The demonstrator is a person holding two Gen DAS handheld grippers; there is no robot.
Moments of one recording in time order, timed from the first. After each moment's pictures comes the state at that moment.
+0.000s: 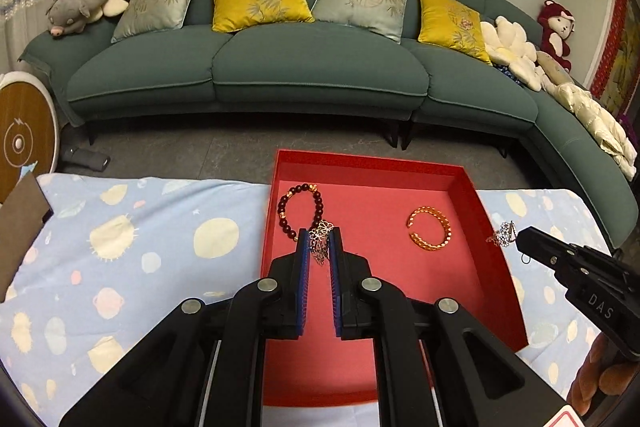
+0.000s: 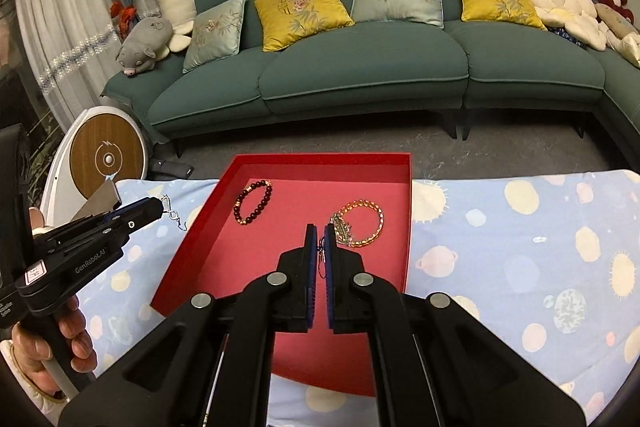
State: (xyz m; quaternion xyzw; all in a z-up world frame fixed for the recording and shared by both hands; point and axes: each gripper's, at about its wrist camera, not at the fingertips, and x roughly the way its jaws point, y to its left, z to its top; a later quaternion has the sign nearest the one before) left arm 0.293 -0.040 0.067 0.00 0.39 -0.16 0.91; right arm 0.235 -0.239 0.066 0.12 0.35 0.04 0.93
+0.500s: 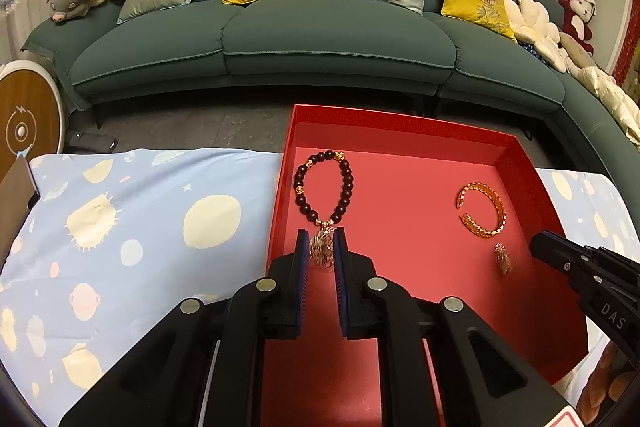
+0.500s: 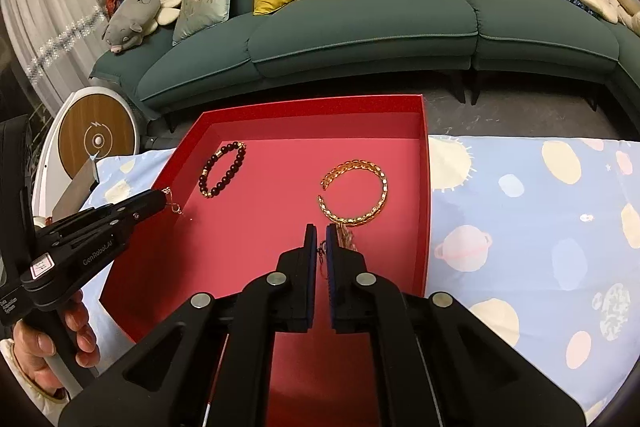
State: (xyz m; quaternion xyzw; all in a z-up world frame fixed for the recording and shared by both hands) left arm 0.322 -0.045 0.015 0.02 0.42 -0.13 0.90; right arm 0.270 -0.242 0.006 0.12 0.40 0.05 0.91
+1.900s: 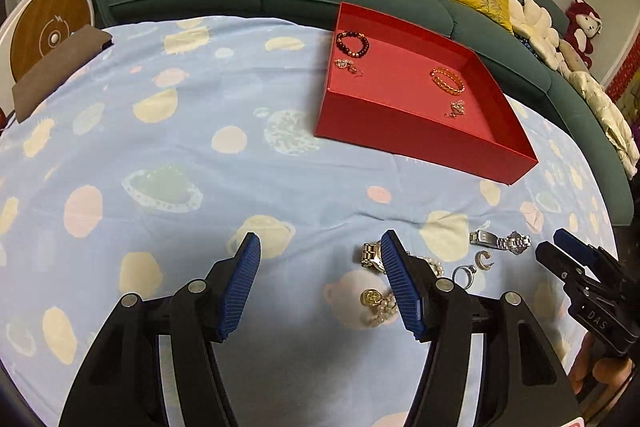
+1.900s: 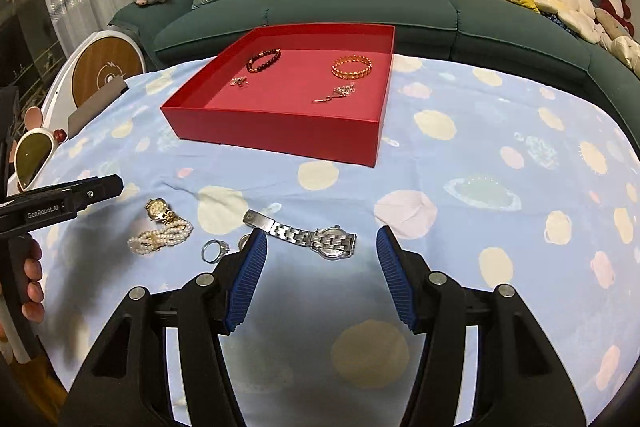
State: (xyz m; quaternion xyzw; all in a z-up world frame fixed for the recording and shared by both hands) left arm 0.130 0.037 0.000 -0.05 0.48 -0.12 0.87; right arm 0.078 -0.213 -0.004 0.04 0.41 0.03 0.91
